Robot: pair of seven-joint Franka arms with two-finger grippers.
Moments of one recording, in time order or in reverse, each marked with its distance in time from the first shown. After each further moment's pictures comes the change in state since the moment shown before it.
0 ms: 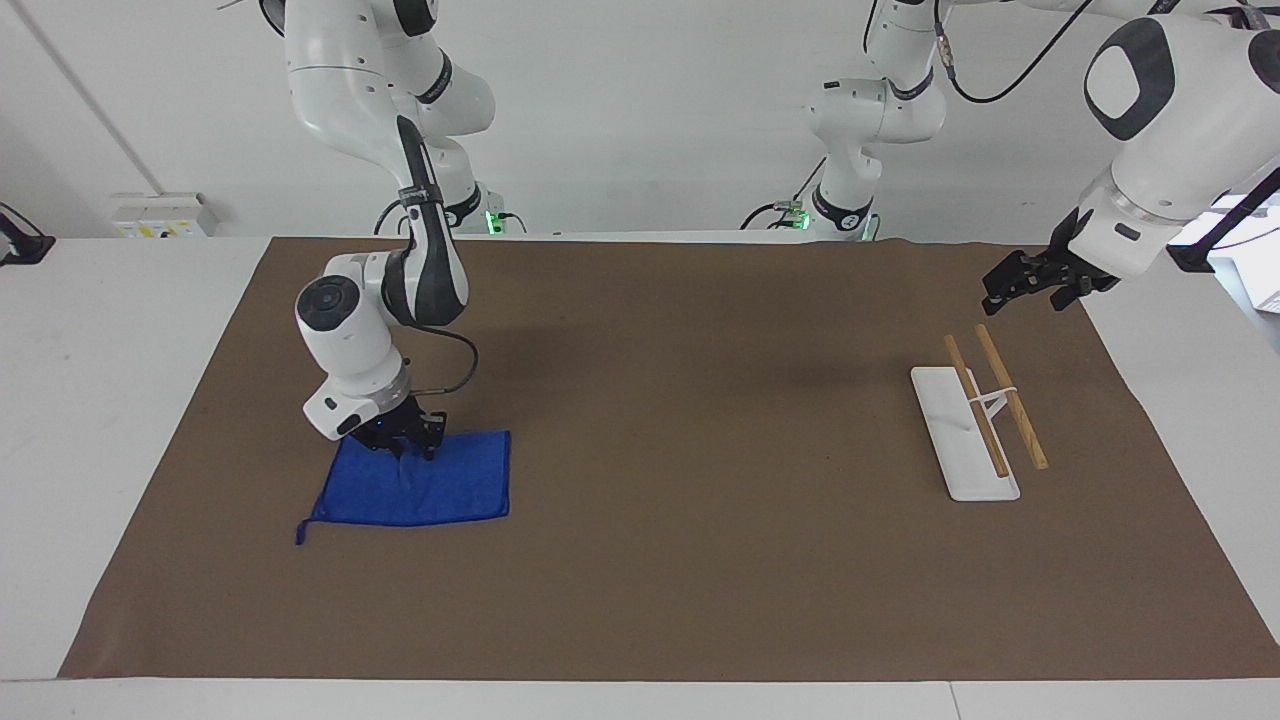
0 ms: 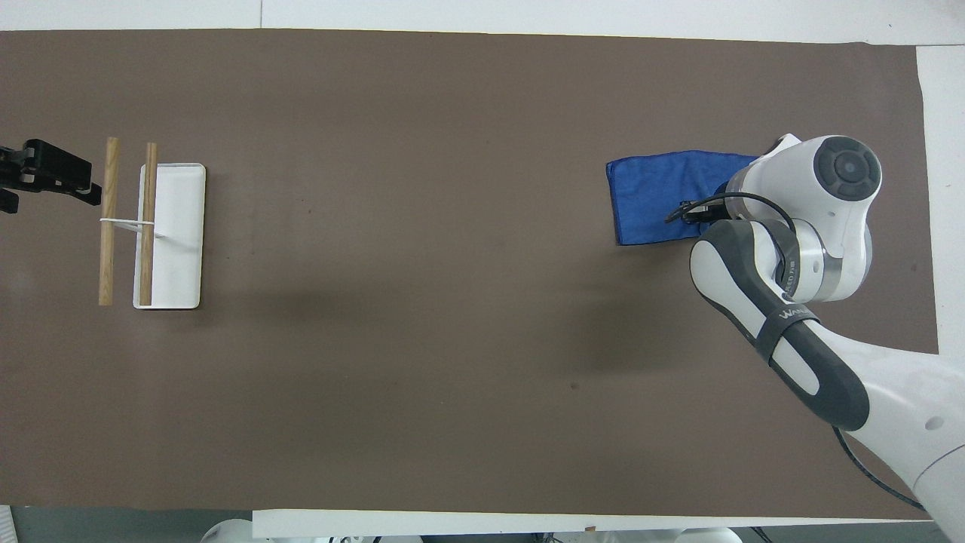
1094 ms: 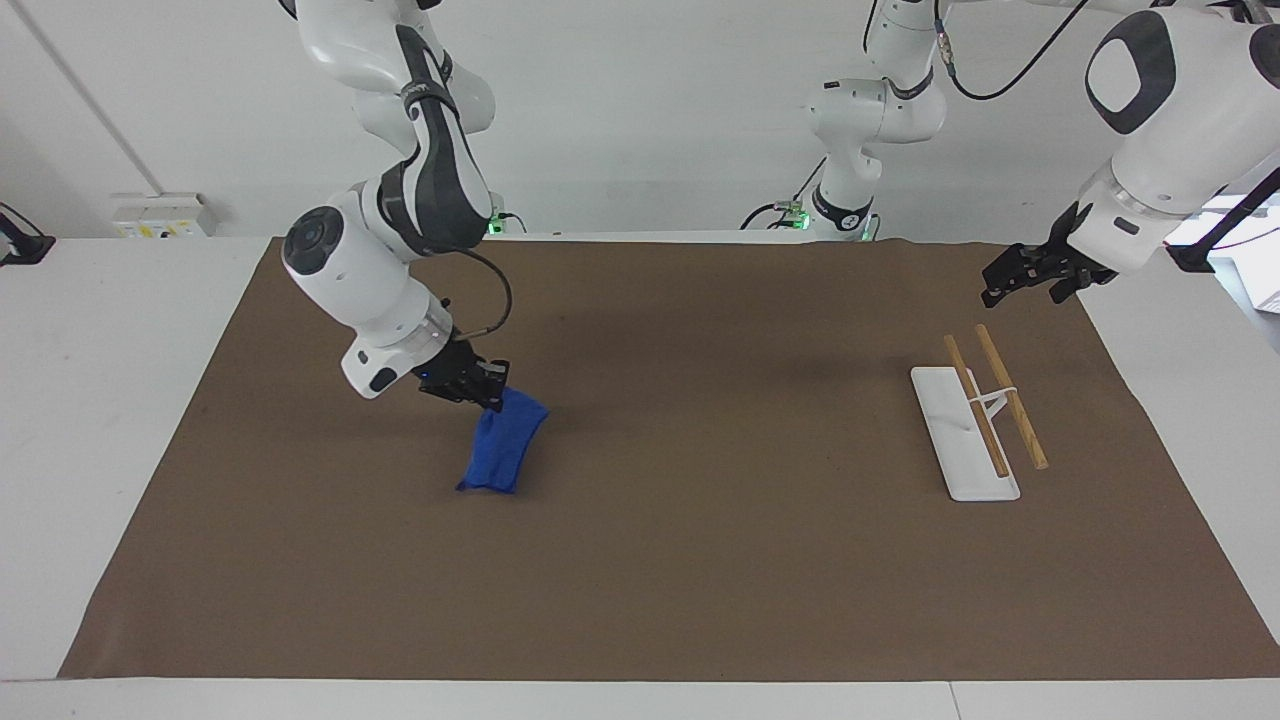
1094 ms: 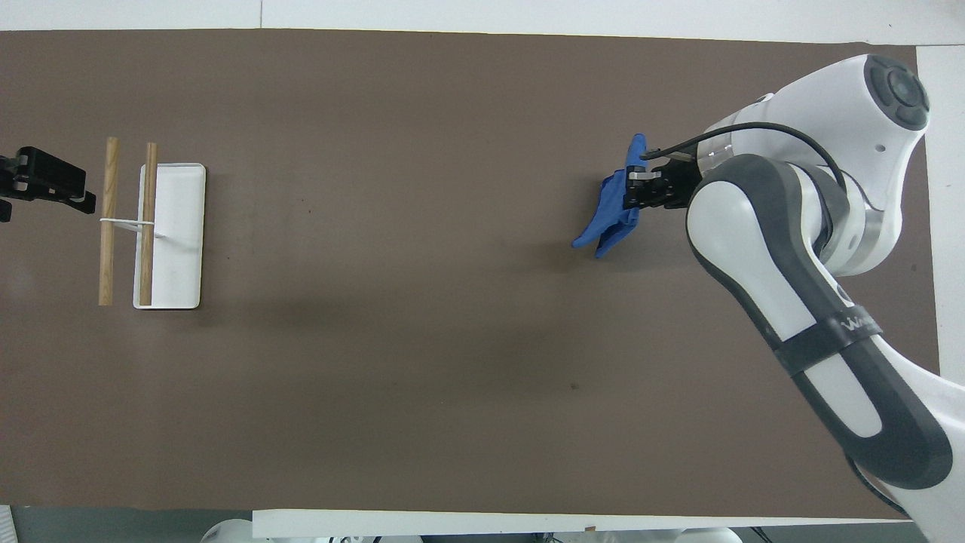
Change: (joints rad) left arm 0.017 -0.029 0.002 -0.009 0.010 -0.042 0.000; right arm 0.030 -0.099 0.170 0.236 0.428 -0.375 0.249
